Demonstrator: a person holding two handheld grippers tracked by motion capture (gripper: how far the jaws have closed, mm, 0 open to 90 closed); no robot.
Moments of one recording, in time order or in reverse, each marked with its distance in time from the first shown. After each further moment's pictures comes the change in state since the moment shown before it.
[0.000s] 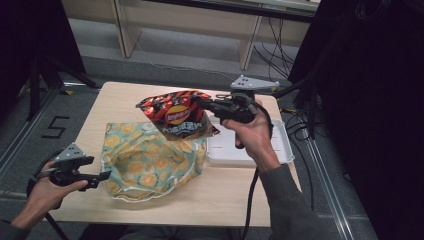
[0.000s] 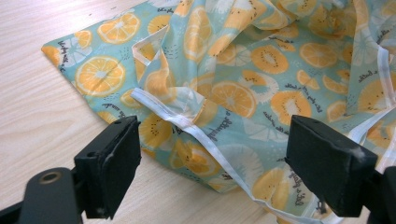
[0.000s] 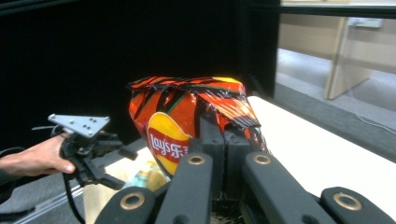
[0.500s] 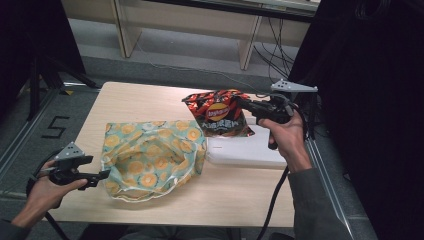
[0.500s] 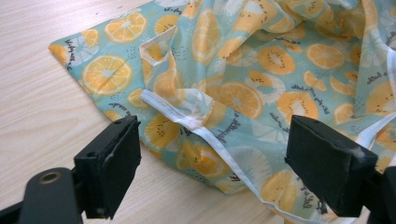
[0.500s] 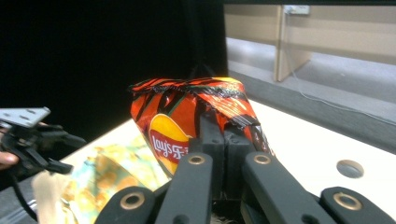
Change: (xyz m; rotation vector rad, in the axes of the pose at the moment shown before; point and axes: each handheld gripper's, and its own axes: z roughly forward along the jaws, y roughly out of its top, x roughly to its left) left arm 0.004 -0.001 0.000 0.001 0.016 -0.008; right arm -0.052 -0.020 -0.062 0.012 -0.183 0.070
